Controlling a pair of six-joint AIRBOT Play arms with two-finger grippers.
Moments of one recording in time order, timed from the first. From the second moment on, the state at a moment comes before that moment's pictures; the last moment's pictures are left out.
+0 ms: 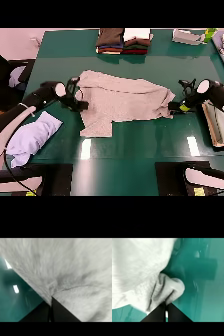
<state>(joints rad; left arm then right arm) -0.35 -1.37 1.08 1.41 -1.00 -1.71 -0.09 -1.30 0.98 -1.41 1.22 1.55</state>
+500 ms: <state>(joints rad) -0.35 -0.95 1.64 1.77 -1.15 -1.70 -0.11 -1.01 1.52 -1.40 1.31 1.55</state>
